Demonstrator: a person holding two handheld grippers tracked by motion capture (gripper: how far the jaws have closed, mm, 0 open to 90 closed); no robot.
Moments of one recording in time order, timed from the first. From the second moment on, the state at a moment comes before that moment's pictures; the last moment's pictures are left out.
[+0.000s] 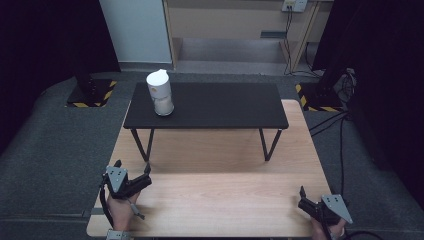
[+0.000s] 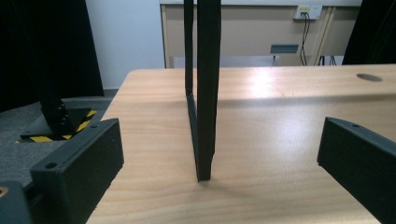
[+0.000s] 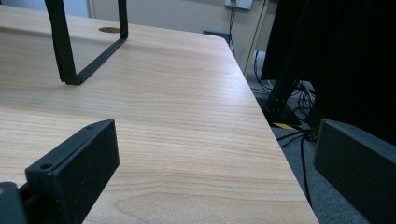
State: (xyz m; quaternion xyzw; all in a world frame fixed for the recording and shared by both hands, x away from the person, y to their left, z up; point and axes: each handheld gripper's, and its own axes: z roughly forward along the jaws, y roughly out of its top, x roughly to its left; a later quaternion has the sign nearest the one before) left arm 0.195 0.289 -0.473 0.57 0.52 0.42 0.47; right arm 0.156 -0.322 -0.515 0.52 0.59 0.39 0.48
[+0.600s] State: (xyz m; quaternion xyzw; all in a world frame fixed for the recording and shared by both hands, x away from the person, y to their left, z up) left arm 0.183 0.295 -0.499 0.58 0.54 0.40 0.46; right arm 0.157 -0.321 -0.515 0.52 0.59 0.39 0.48
